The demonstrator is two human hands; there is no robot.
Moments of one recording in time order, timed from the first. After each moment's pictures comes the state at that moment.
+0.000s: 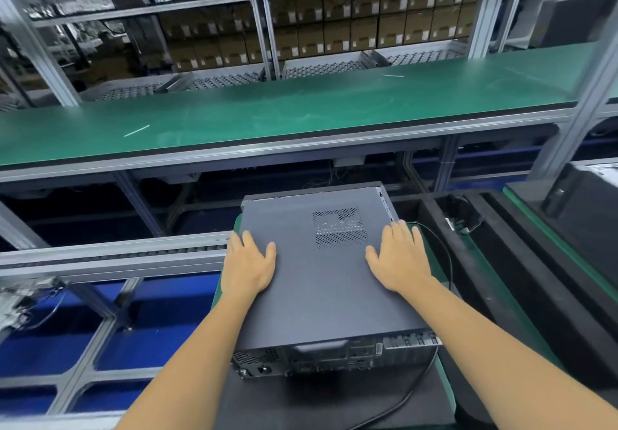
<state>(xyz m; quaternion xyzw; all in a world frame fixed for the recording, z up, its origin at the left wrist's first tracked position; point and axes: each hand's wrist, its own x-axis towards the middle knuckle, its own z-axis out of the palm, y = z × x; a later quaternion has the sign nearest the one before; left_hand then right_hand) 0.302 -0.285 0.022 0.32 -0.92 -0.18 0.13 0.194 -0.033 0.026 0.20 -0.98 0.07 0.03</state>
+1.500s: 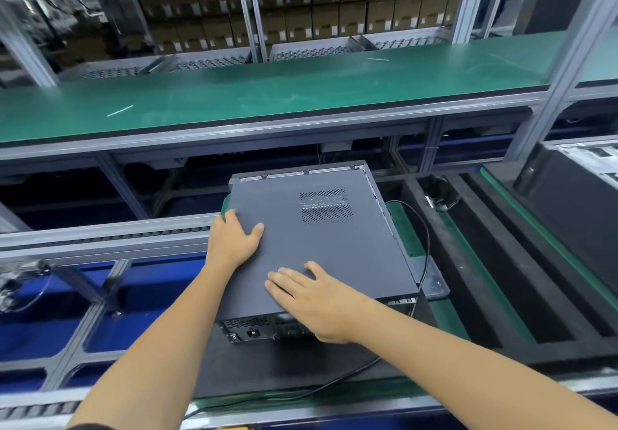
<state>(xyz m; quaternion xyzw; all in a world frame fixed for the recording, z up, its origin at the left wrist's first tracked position) 0.316 -0.290 0.022 0.31 -0.91 -0.24 0.13 0.327 -0.052 0.035 0.65 -0.75 -0.10 0.07</state>
